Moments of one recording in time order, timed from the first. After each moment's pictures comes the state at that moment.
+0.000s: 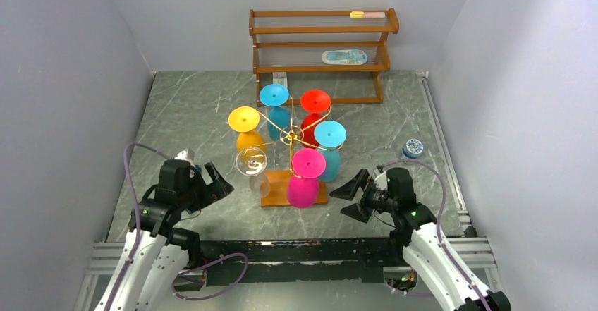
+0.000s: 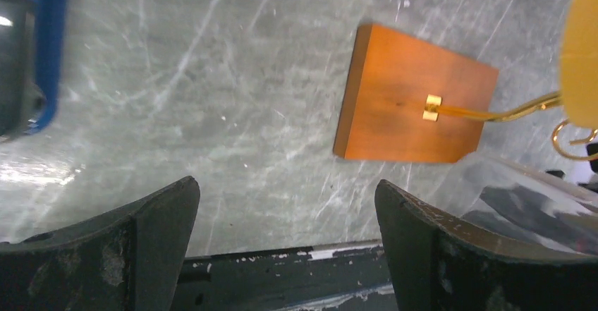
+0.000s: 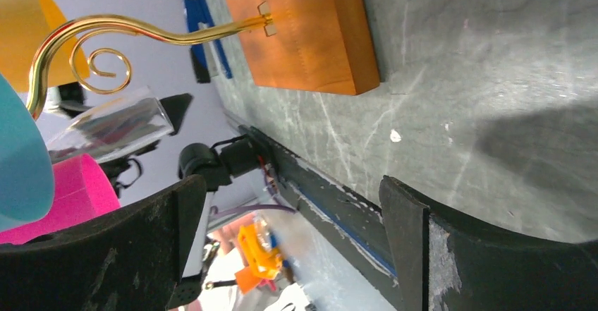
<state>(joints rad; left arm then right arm) -0.23 0.50 0.59 -0.88 0.09 -0.69 0.26 0.53 0.19 -0.36 -0.63 1.09</state>
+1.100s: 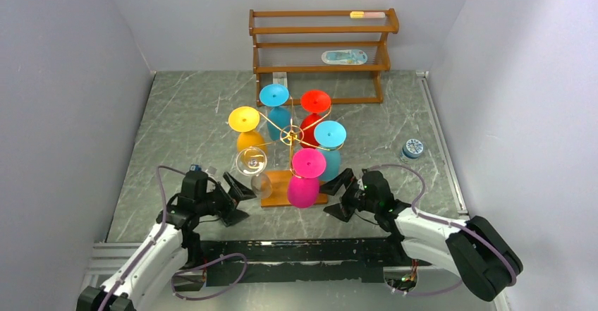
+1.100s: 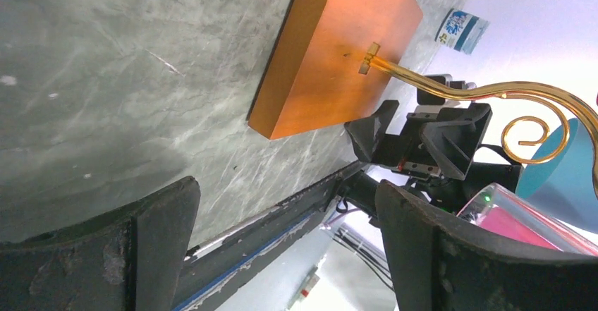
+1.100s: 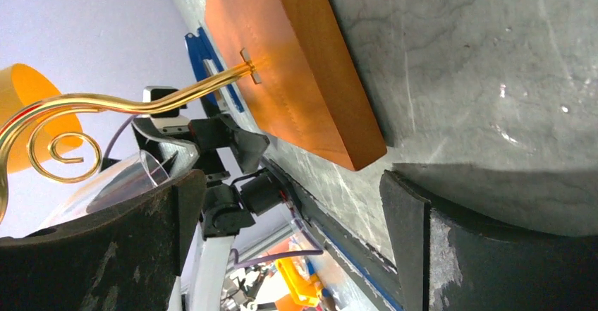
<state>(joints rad) -0.28 0.60 0.15 -0.32 0.52 -1.19 0.57 1.01 0.06 0.36 -0.36 1.46</state>
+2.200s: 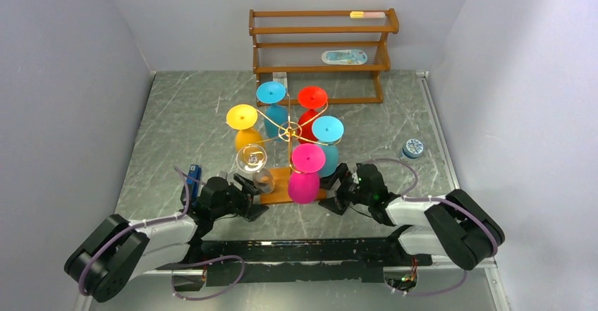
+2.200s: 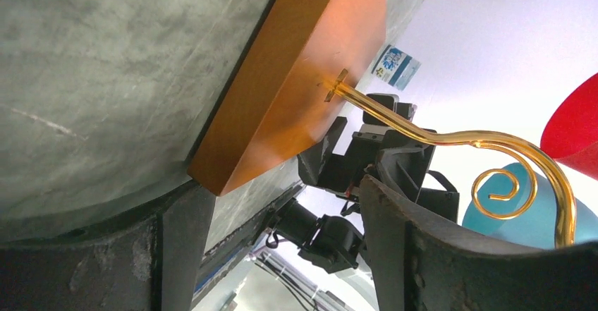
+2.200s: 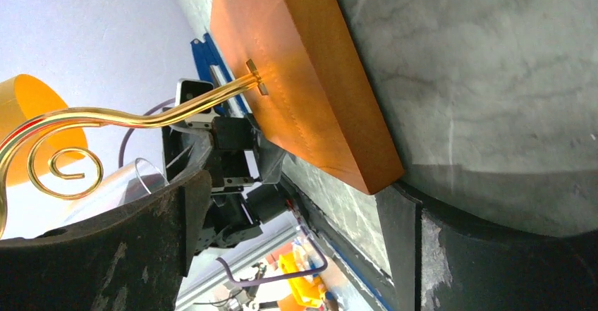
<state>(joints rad) -0.60 1.06 0.01 0.50 0.25 -1.69 0.56 1.25 0.12 0.55 -0.38 1.45</state>
